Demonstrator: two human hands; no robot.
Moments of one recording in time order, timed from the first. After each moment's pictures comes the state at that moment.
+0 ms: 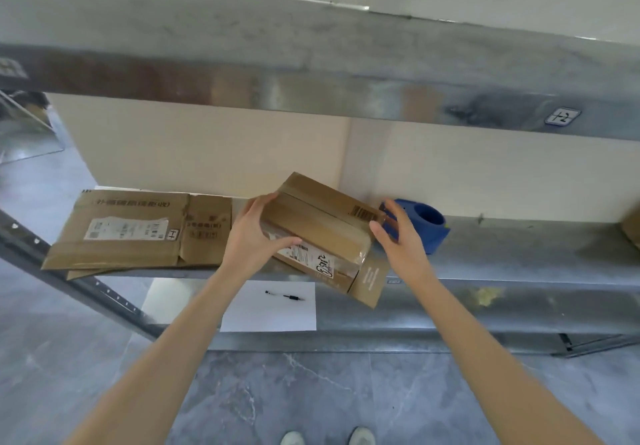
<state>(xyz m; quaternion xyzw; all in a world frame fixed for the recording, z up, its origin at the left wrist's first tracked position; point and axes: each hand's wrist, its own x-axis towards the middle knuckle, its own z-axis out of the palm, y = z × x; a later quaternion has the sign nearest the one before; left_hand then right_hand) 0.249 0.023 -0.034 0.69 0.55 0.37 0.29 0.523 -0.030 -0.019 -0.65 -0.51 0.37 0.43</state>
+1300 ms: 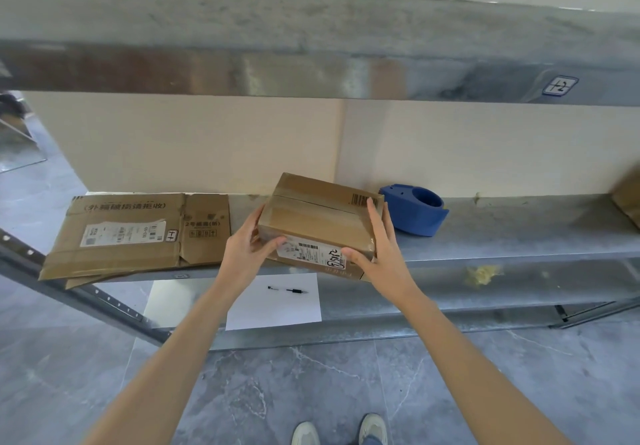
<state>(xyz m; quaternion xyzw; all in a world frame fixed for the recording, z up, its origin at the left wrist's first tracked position) 0.229 0.005 -0.066 0.64 0.50 0.38 0.44 0.485 -0.064 -0.046 -0.62 -0.60 0.32 0.39</state>
